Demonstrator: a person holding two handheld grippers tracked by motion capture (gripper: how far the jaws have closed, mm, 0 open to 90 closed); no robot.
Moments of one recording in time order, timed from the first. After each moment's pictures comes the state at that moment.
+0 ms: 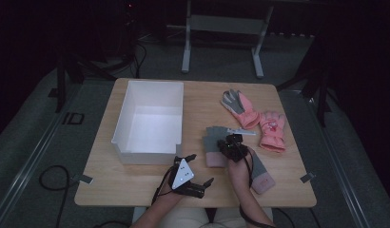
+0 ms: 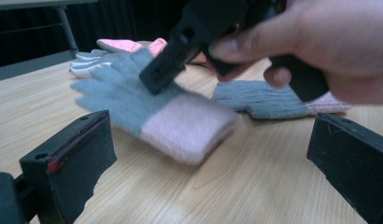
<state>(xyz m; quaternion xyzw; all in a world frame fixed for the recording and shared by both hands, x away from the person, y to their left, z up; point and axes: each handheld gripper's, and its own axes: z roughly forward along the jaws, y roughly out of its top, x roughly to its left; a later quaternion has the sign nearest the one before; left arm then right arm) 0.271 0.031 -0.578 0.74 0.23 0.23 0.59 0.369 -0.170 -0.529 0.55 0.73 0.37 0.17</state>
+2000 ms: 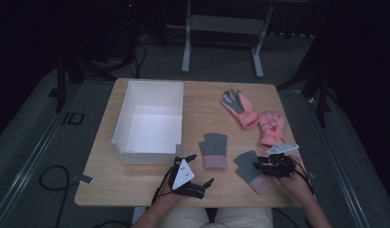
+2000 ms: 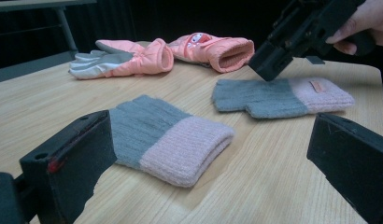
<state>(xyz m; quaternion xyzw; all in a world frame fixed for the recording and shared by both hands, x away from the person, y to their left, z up) 0.271 0.030 -0.578 0.74 0.23 0.24 0.59 0.334 -0.322 -0.532 0.36 0.86 0.31 0.15</state>
